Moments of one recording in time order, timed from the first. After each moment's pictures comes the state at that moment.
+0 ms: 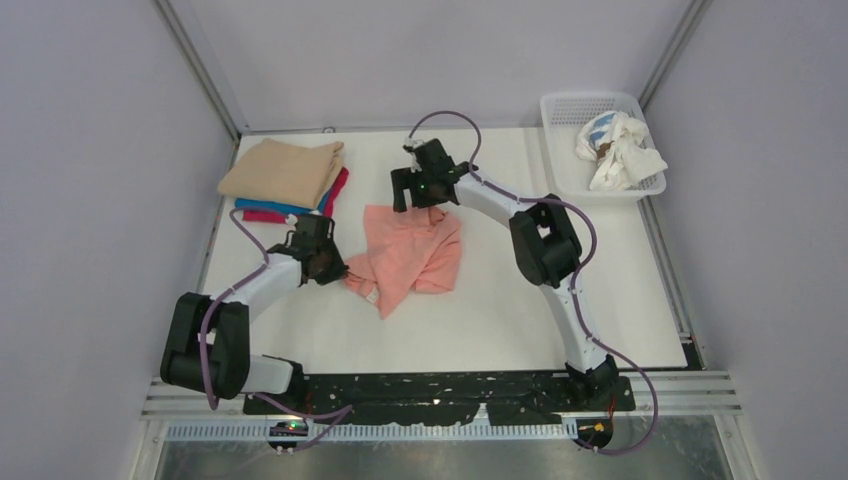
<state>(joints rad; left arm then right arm) -0.23 1.37 0.68 -0.33 -0.02 -0.65 0.61 2.33 1.90 -0.39 -0.14 0.29</state>
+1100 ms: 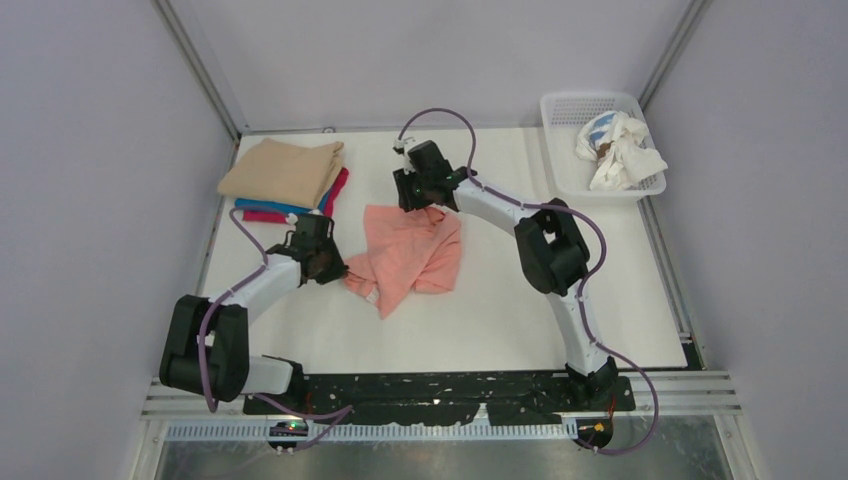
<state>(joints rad) -0.23 1.36 0.68 -0.33 -0.02 -0.63 0.66 2.24 1.81 -0.31 -0.06 0.17</state>
